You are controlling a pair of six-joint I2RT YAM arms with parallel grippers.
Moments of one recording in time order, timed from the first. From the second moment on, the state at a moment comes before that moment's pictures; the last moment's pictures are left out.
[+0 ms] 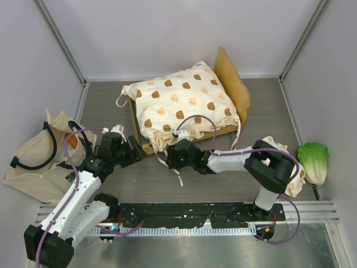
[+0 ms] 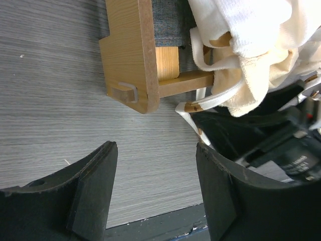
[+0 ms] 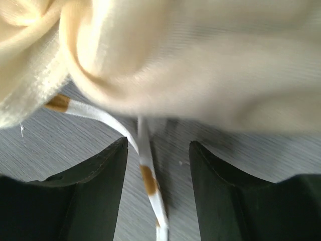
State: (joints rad) left arm -0.34 0.80 0.63 -0.61 0.10 -0.71; right arm 1.00 1.67 0.81 0.18 0.16 0.61
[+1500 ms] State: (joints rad) left arm -0.34 0.82 0.58 -0.56 0.08 -0.69; right arm 1.14 1.88 0.88 0.36 -0.21 0.69
